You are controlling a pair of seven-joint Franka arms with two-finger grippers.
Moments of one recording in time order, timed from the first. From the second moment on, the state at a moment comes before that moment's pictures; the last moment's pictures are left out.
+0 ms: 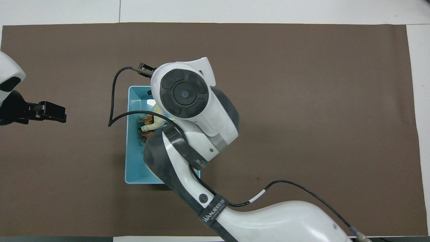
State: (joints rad) left arm 0.01 -0.07 -0.08 -1.74 0.01 1.60 -0.02; right arm 0.76 0.59 -0.17 -1.12 0.08 2.14 1.07
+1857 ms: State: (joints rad) left arm 0.00 -0.05 -0.08 -1.69 0.01 1.61 -0.01; right arm -0.04 -0.05 -0.13 -1.52 -0.03 1.39 -0.13
